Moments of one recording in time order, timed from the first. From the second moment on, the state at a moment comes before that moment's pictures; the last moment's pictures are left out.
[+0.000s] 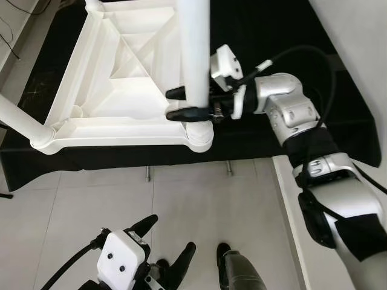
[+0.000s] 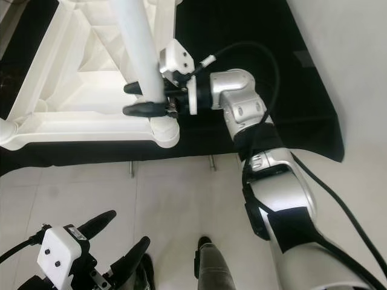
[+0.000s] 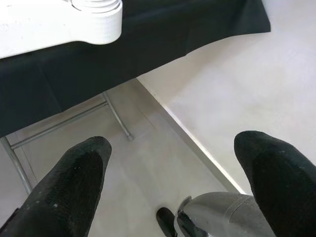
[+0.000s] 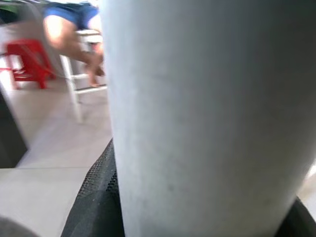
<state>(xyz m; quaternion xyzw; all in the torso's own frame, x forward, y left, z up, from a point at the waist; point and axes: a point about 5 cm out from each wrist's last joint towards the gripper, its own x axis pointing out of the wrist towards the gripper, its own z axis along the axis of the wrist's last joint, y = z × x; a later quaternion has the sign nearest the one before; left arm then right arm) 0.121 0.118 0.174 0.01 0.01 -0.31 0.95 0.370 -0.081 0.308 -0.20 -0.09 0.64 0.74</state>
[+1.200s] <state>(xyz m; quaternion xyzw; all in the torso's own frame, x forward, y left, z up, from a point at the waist) 0.144 0.127 0.173 0.04 -0.02 -0.27 0.96 0.328 -0.060 0.263 0.00 -0.10 0.21 0.97</state>
